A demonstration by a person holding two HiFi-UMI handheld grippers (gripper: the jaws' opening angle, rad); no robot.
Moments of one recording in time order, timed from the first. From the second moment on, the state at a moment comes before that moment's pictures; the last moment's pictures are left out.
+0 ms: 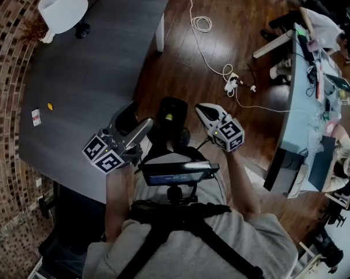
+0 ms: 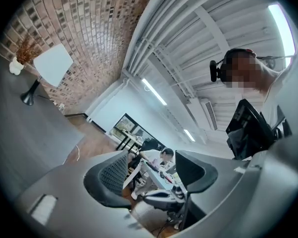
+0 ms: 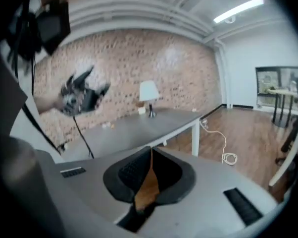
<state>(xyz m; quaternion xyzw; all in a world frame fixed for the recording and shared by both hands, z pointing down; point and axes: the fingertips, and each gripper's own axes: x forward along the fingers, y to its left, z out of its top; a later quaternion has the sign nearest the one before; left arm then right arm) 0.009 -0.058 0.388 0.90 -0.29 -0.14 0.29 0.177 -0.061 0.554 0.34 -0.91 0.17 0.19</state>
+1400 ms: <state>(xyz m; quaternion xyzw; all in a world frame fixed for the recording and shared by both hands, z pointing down) 0.058 -0.031 0.363 0.90 -0.35 -0.11 0.24 0.226 -0.044 0.456 0.30 -0.94 0.16 -0.01</state>
